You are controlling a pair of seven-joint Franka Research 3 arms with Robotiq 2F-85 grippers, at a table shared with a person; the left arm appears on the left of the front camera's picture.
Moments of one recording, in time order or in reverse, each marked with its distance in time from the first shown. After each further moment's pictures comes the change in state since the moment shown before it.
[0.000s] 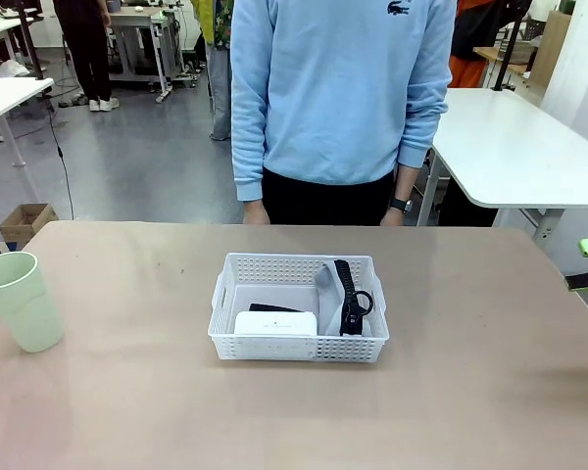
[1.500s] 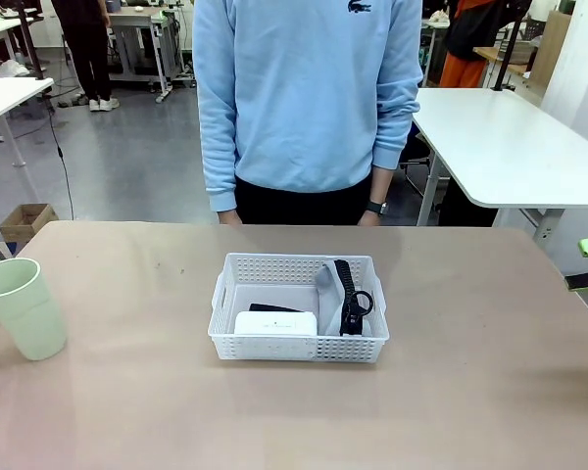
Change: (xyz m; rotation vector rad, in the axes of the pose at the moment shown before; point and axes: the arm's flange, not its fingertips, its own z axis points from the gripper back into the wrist) left arm -0.037 -0.015 -0.066 -0.121 -0.061 0.063; right arm 0.000 0.000 0.000 0.000 0.000 0.000
